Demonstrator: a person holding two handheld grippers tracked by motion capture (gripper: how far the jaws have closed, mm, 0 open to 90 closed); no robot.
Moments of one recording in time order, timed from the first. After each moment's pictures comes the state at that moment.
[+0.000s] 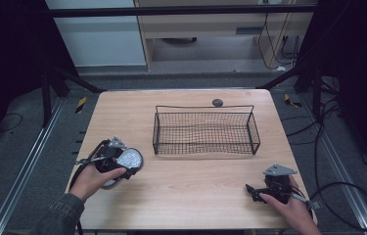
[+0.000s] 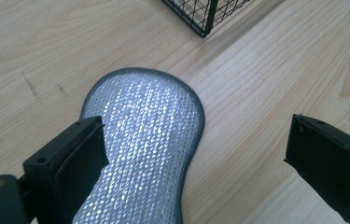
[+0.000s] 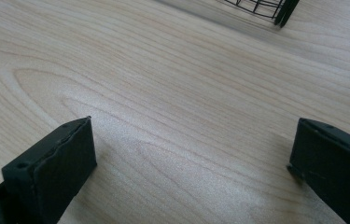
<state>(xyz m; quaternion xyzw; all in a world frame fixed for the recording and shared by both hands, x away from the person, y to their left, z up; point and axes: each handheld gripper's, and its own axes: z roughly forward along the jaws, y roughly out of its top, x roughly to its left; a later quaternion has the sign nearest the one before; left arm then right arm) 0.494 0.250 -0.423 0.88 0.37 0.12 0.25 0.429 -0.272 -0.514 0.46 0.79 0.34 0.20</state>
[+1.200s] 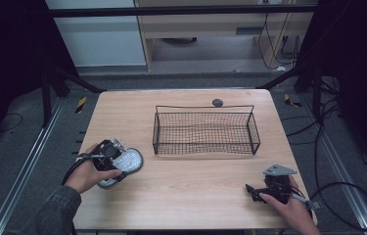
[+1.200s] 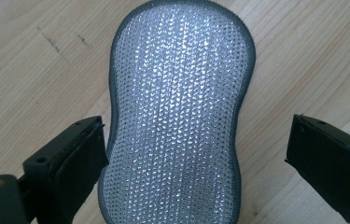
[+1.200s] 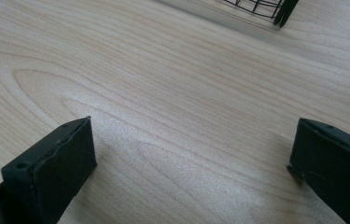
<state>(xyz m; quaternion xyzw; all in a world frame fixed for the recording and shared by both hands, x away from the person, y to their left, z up) 0.508 0.261 -0.437 0.92 0.34 0.11 0.14 0.429 -0.271 -0.514 0.47 0.79 0.34 0.20</state>
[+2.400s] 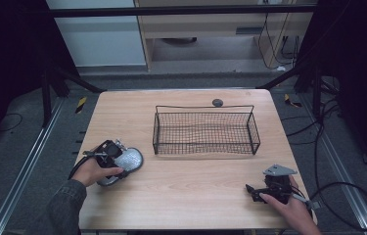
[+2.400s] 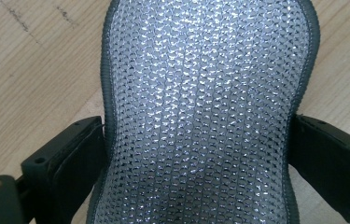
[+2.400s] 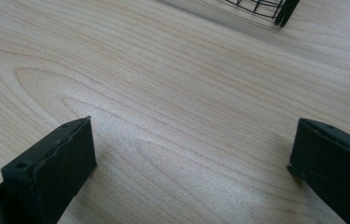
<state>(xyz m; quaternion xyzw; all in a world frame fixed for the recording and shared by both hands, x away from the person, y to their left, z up) 0.536 0.270 -0.473 0.92 0.35 0.09 0.13 0.429 -0.272 -0.514 0.46 0.79 0.34 0.20</state>
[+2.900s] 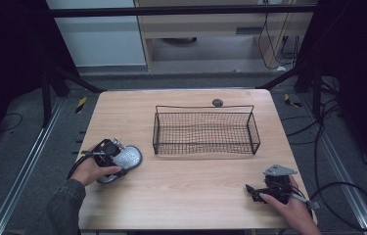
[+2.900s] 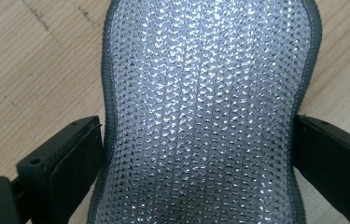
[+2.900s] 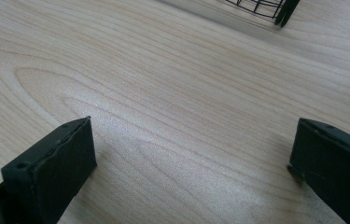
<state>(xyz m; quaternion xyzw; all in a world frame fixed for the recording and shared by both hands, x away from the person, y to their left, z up) 0.541 0.278 -0.476 0.92 0.36 0.10 0.14 0.429 -0.272 -0.514 0.46 0.79 0.34 0.20</state>
